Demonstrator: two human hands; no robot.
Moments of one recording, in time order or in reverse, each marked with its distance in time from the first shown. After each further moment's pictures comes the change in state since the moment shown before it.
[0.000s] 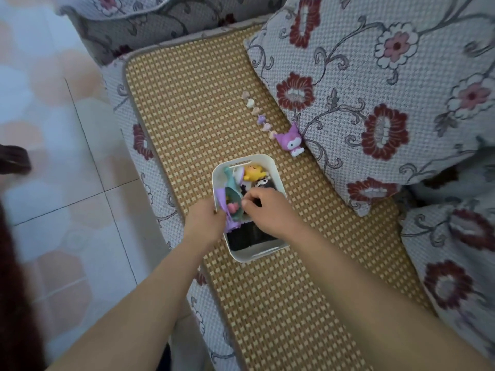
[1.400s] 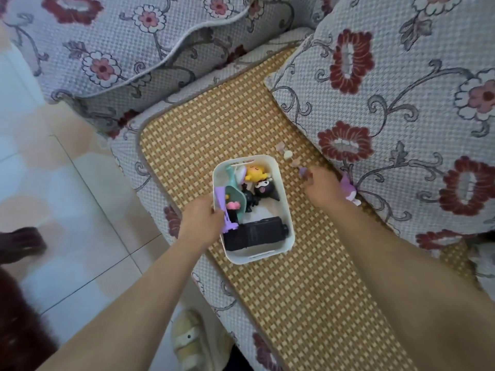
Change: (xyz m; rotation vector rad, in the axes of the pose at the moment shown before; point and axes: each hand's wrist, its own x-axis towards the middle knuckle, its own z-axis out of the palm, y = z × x) left_hand 0.214 0.017 -0.146 0.151 -0.131 0.095; right_hand 0.231 -0.017 -0.060 -0.231 0.308 0.409
